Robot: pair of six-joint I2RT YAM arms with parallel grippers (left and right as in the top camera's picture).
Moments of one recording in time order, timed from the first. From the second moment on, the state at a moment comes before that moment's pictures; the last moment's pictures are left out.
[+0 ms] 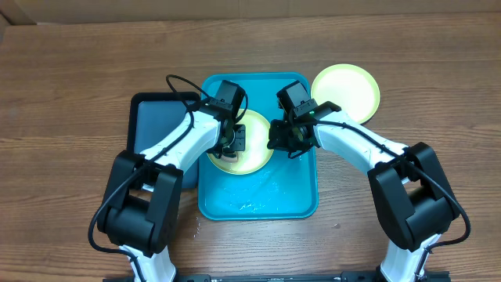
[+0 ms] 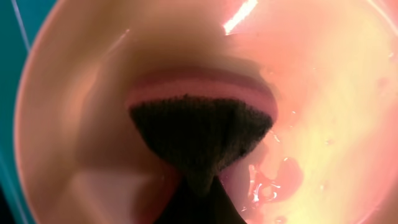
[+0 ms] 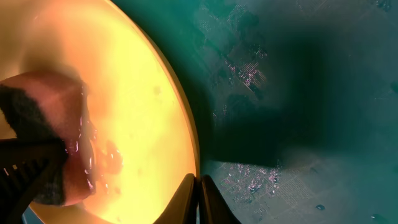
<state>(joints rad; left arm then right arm) -0.39 1.92 1.23 -0.70 0.02 -0.37 0.51 1.95 1.27 -0.56 -0.26 0.59</state>
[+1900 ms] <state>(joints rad) 0.01 1.38 1.47 -1.30 0.11 -0.31 0.54 1.95 1.27 -0.55 -0.25 0.59</state>
